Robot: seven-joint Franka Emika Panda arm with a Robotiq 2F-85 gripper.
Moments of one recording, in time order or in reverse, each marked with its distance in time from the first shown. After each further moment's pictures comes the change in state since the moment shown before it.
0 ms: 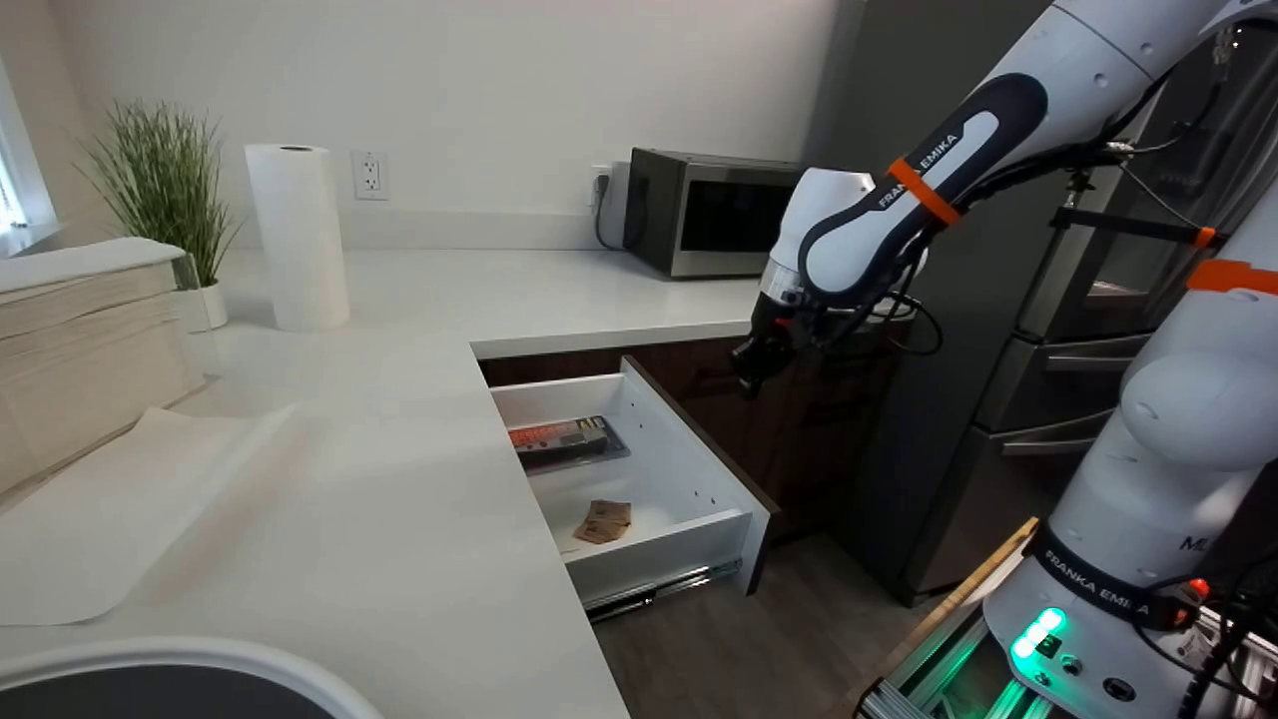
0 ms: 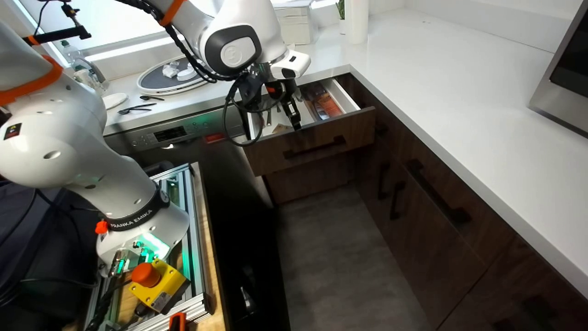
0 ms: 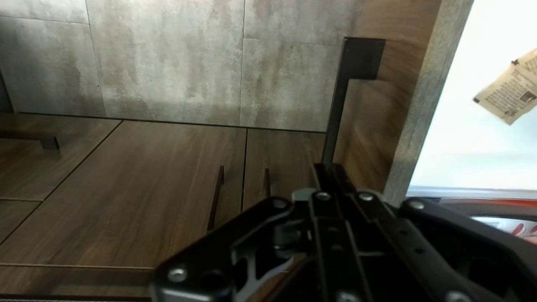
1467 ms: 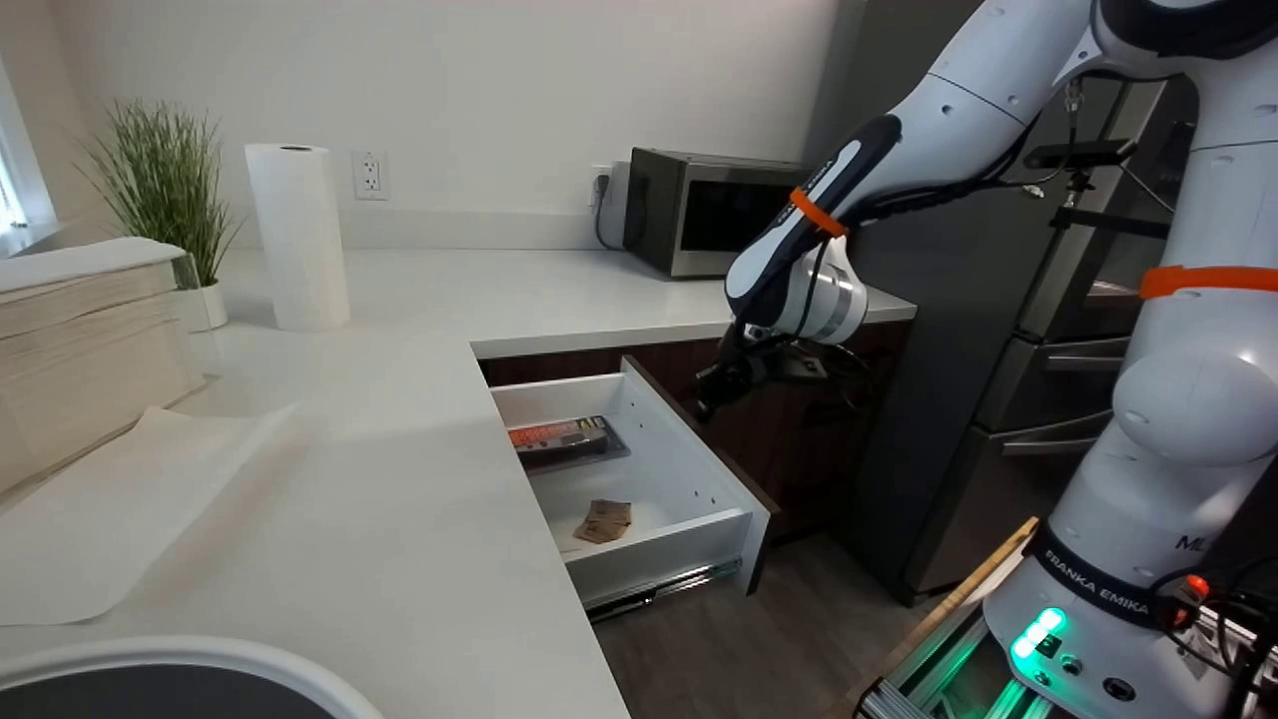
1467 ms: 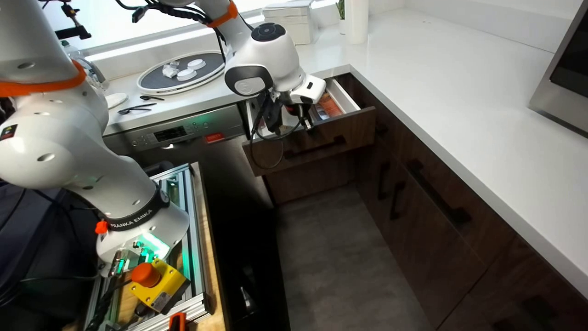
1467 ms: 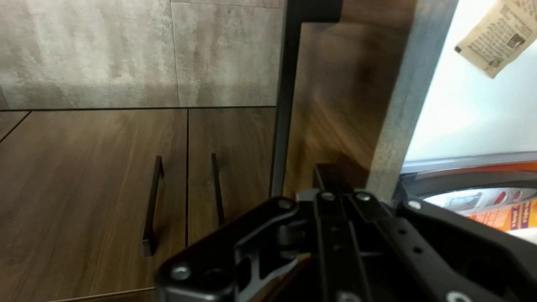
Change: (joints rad) arm -0.060 0.315 0.150 0.131 0.631 0.279 -0.520
